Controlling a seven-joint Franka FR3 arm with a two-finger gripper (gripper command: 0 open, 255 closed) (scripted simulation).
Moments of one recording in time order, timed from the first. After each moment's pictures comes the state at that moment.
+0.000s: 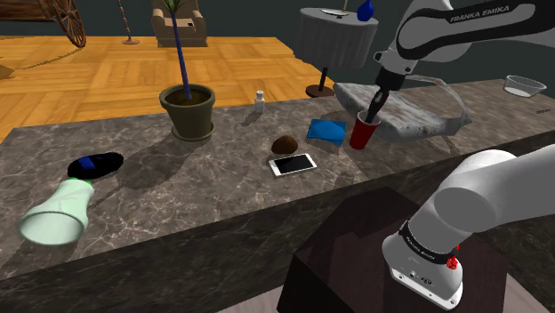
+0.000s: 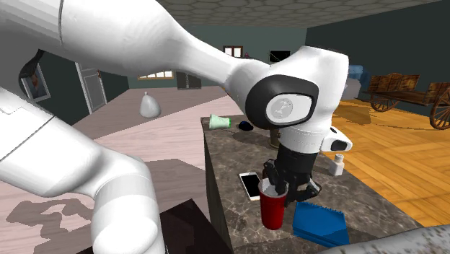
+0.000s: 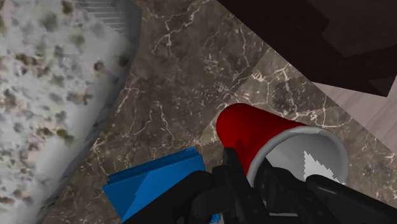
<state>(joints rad) -0.16 -0.63 -0.36 -2.61 -0.11 1.99 -0.56</state>
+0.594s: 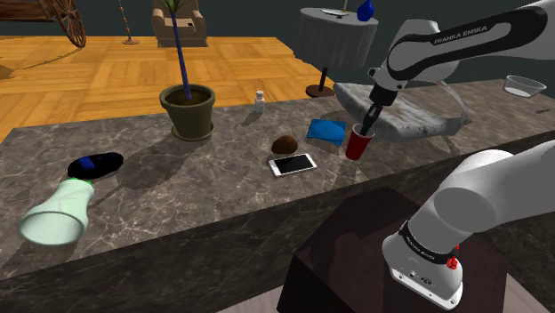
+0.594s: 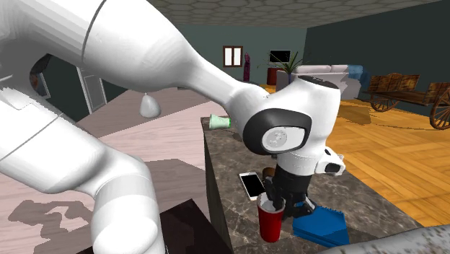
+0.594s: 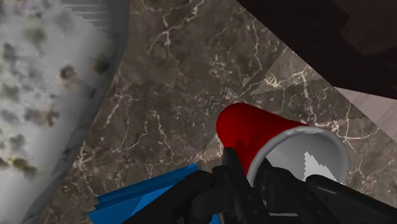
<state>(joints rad) -0.15 -0.57 -0.39 -2.70 -0.11 2.14 -0.57</state>
